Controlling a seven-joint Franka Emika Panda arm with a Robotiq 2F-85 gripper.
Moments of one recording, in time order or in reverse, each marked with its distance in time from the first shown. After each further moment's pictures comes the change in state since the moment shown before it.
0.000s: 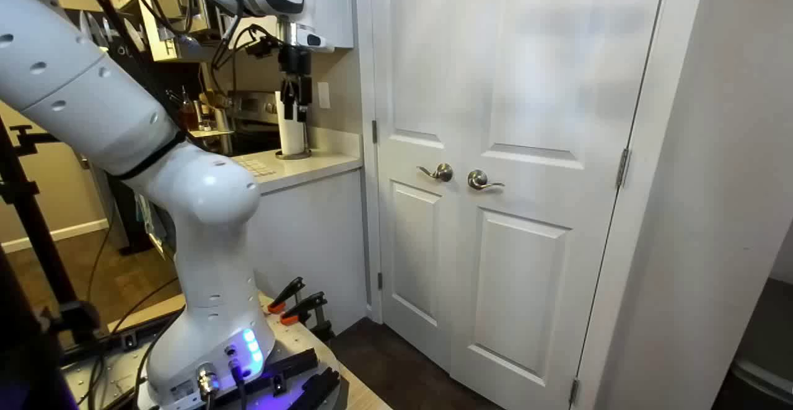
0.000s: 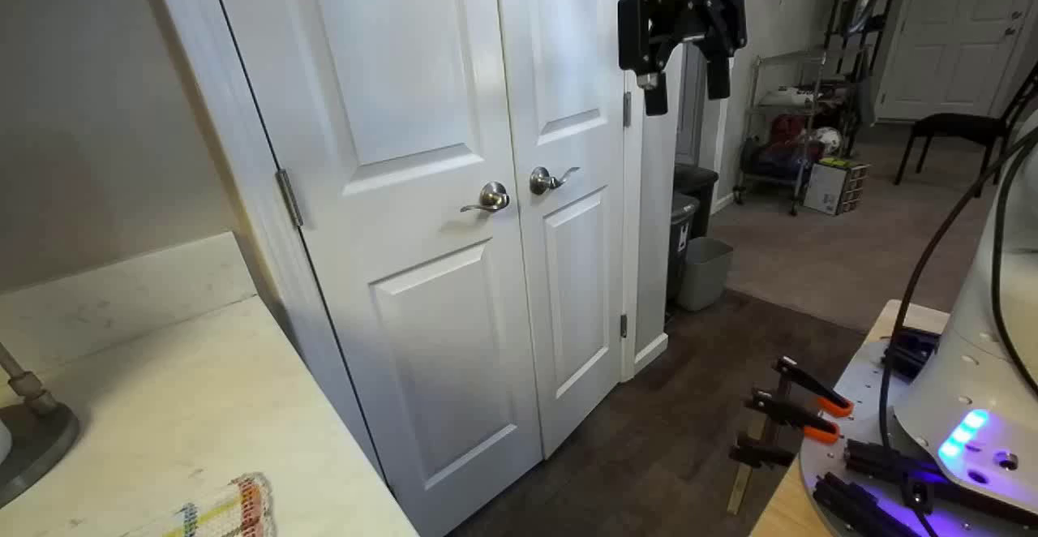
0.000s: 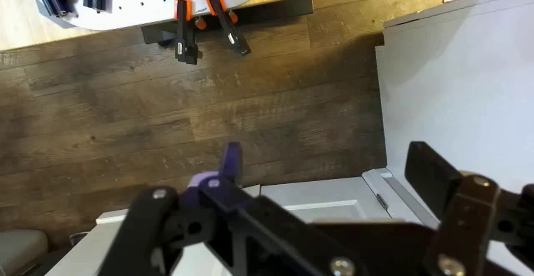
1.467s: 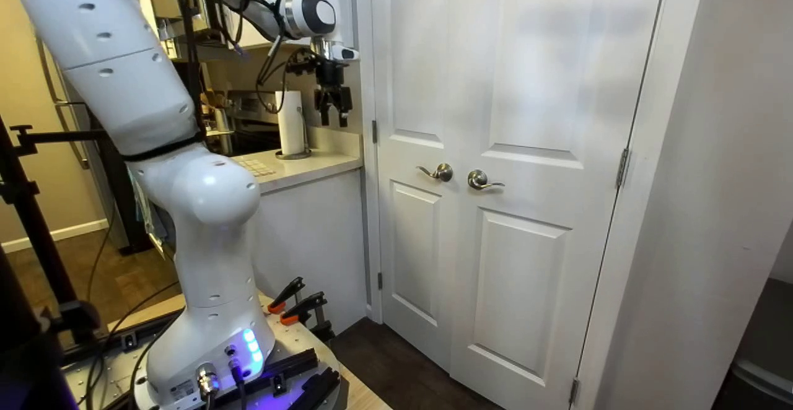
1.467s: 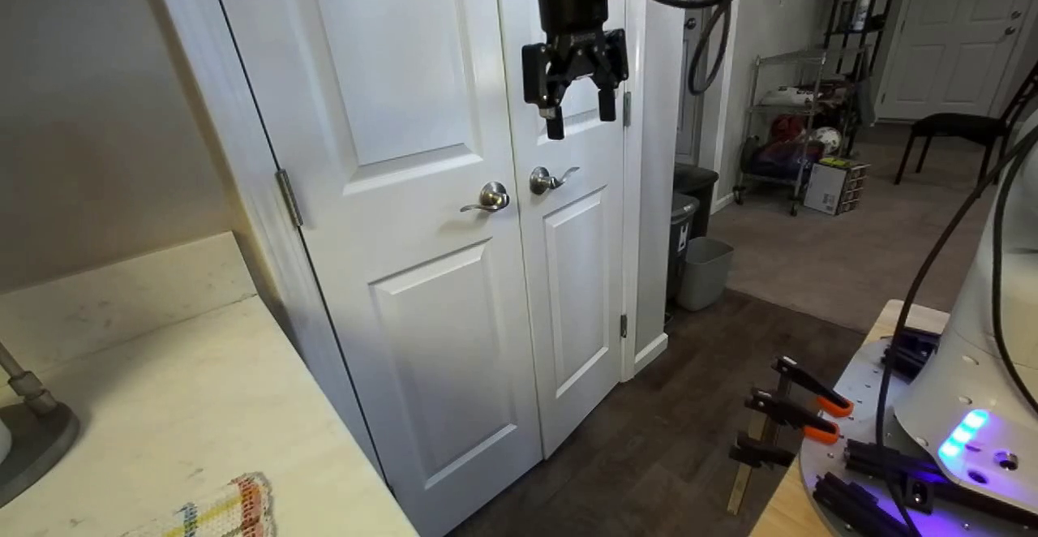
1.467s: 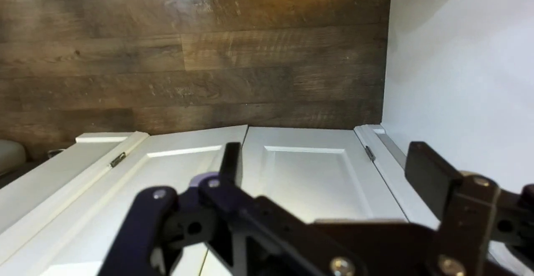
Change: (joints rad) arm -0.003 0.332 0.010 0.175 -0.177 0.242 -0.071
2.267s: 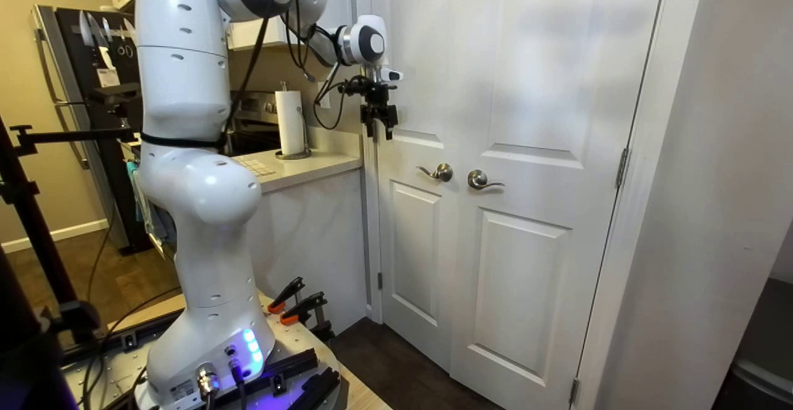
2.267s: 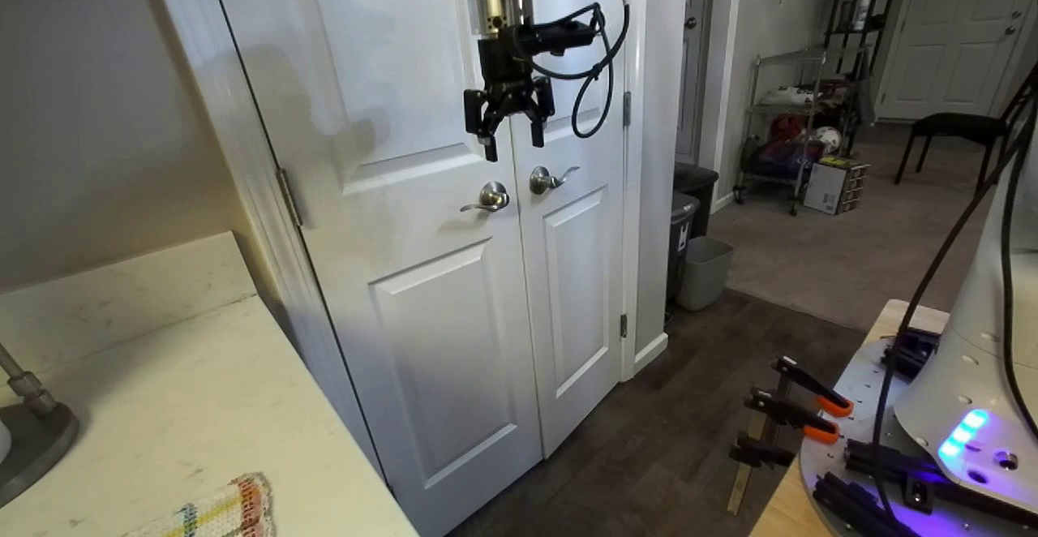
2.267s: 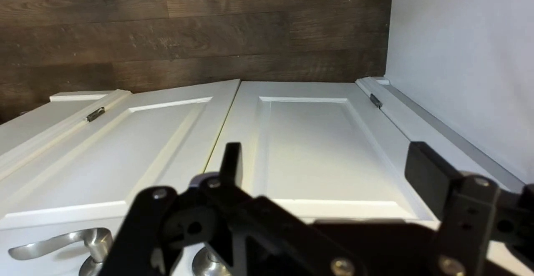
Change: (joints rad) arm 0.020 0.415 -0.111 0.307 -0.115 0.148 -0.031
